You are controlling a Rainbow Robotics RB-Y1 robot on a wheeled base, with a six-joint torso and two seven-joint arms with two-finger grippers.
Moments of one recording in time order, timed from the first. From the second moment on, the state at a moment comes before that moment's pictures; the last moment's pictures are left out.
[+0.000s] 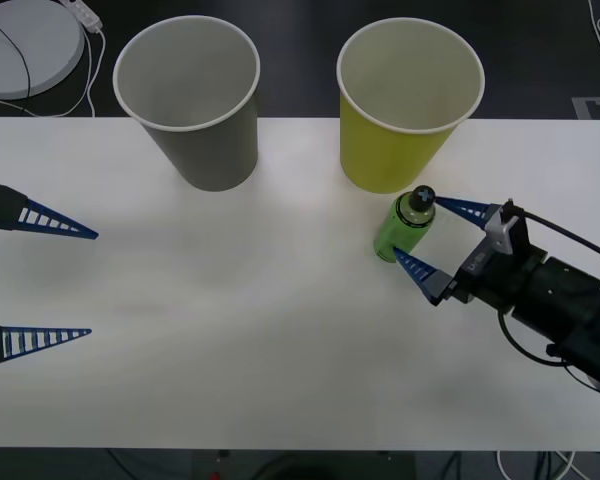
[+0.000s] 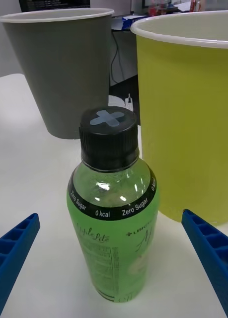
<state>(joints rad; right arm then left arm) 0.02 -0.77 0.28 -1.69 0.85 -0.44 0.31 0.19 1.22 0.28 -2.01 -1.14 -1.22 0.14</state>
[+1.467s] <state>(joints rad) -0.12 -0.68 0.37 -1.58 0.90 -0.38 0.30 0.19 1.22 0.28 -2.01 -1.14 -1.22 0.14</state>
